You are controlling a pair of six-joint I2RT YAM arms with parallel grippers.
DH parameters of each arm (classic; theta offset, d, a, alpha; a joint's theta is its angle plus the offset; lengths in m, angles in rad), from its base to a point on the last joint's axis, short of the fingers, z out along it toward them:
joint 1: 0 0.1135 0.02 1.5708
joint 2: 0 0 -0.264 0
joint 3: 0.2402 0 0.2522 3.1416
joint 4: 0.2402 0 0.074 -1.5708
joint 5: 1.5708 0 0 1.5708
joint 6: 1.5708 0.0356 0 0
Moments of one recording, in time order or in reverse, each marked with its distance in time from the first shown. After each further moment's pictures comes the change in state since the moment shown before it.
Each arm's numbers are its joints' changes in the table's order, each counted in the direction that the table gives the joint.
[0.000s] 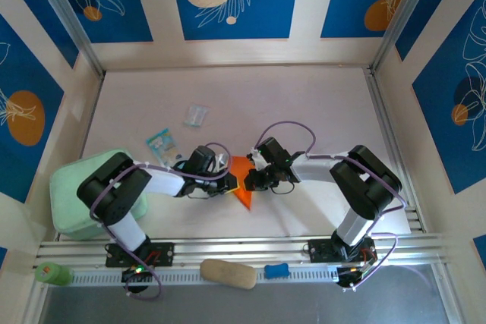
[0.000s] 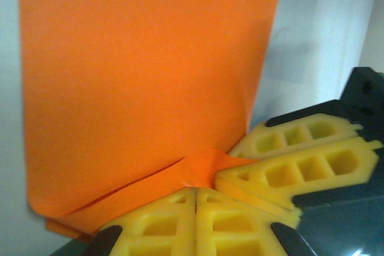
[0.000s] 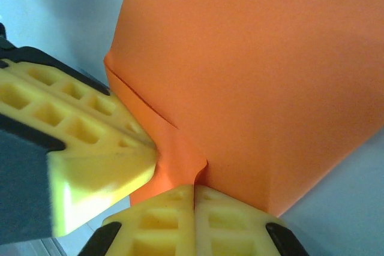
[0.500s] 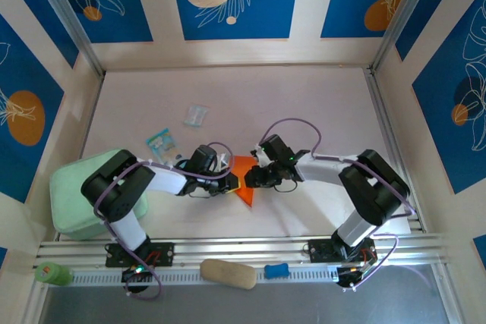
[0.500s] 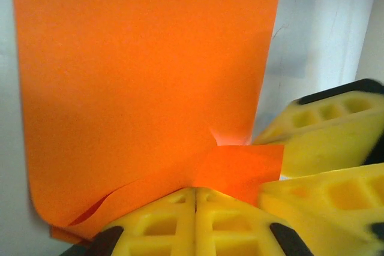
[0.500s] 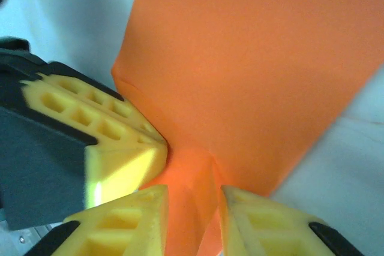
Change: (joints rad) left arm 0.000 -0.034 0.020 -0.011 0.020 0.026; right arm -0.022 0.086 0.002 0.059 0.045 0.037
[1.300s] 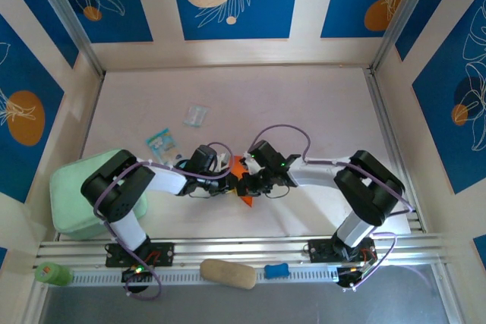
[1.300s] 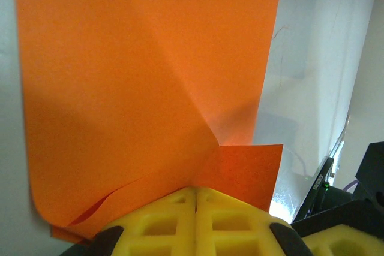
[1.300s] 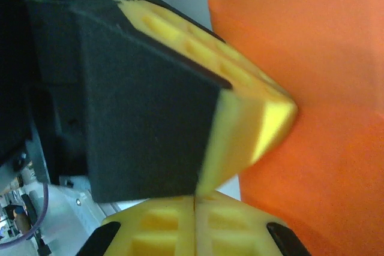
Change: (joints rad) left arm 0.000 0.002 0.000 0.002 -0.004 -0.001; right arm 0.127 -0.049 0.026 -0.035 -0.116 0.125
